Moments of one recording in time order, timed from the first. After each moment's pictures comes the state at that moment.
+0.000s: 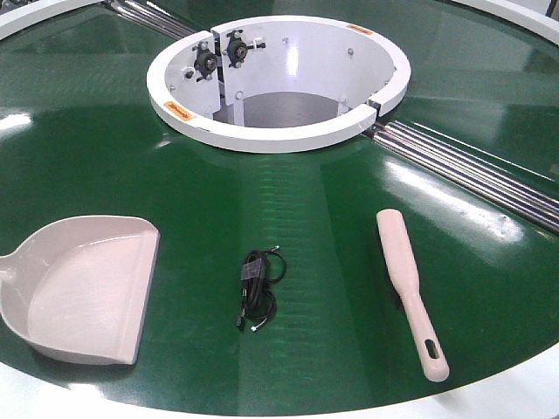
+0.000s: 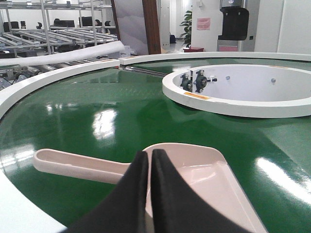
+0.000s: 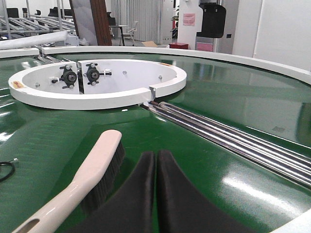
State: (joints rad) left arm 0.05 -0.01 0.03 -0.12 0.08 0.17; right arm 0.05 -0.01 0.03 0.08 0.08 -0.10
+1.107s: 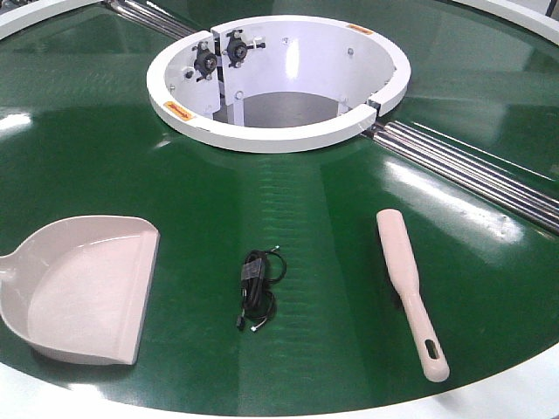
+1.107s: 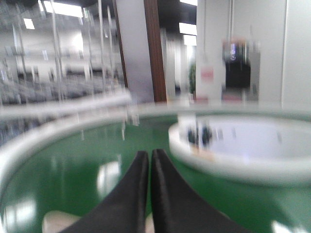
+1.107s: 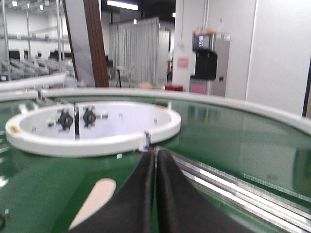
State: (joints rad) left arm 0.05 -0.01 0.03 -0.12 -0.18 0.16; right arm 0.05 -0.01 0.03 0.07 -0.11 -0.10
